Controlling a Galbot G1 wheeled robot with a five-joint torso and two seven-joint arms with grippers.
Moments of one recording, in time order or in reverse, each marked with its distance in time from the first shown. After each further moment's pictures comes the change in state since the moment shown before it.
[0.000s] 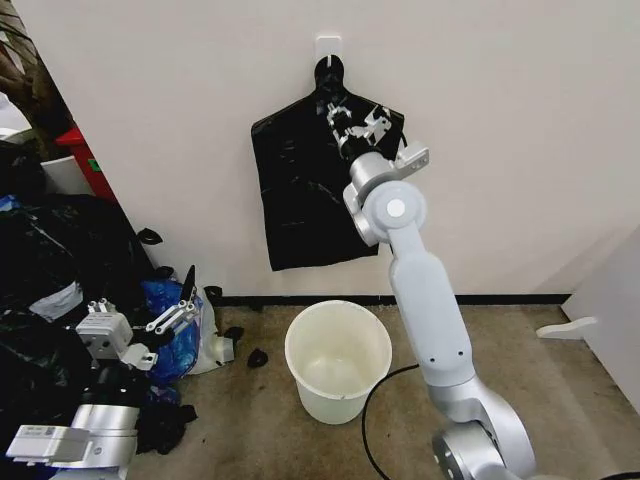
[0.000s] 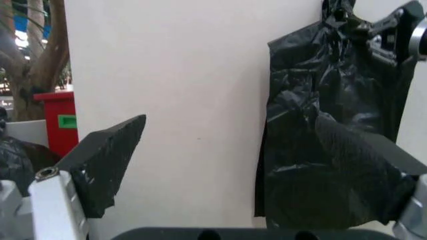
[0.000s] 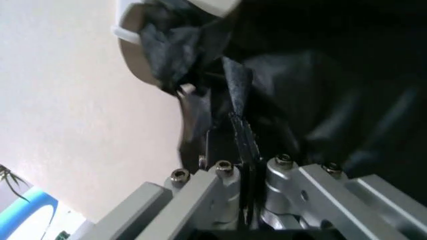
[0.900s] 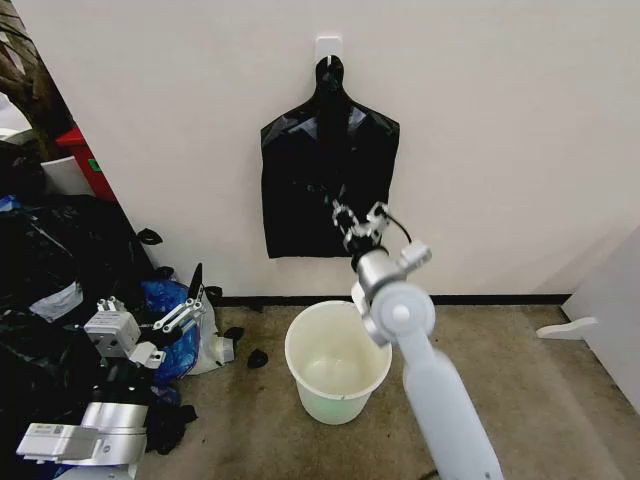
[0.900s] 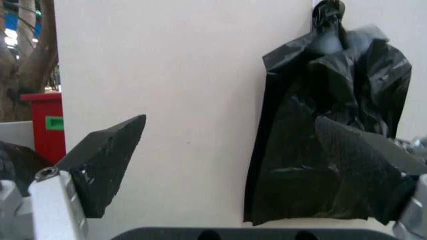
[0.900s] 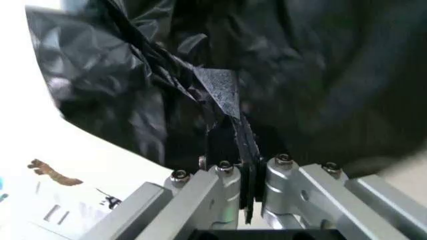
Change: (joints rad) left arm -0.025 -0.004 0.038 0.009 0.005 -0.012 0.004; right arm -0.477 -0.092 -0.040 0.244 -0.130 0.004 -0.055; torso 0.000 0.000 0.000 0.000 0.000
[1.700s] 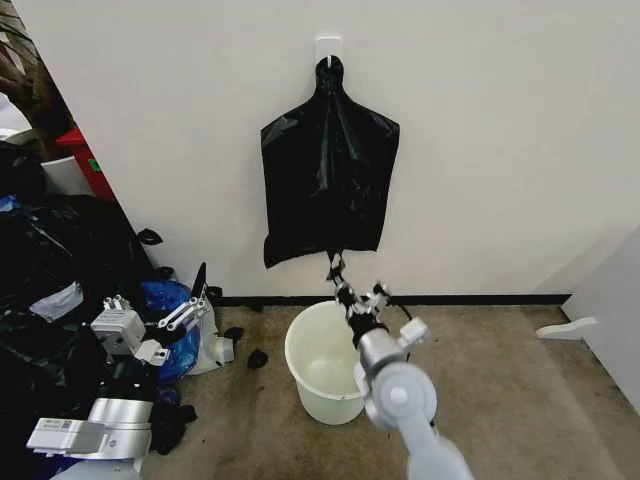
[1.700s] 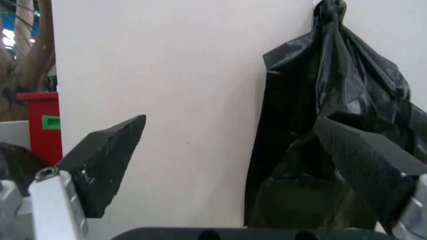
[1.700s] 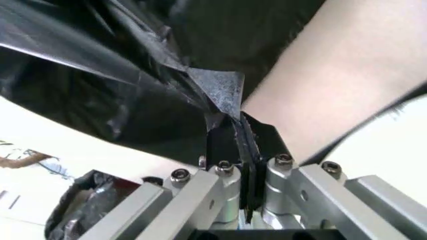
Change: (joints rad) left arm -0.030 0.007 0.009 0.030 -0.008 -0.010 0.003; right arm -0.337 0.035 0.005 0.025 -0.116 0.035 -0.100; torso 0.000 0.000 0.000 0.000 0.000
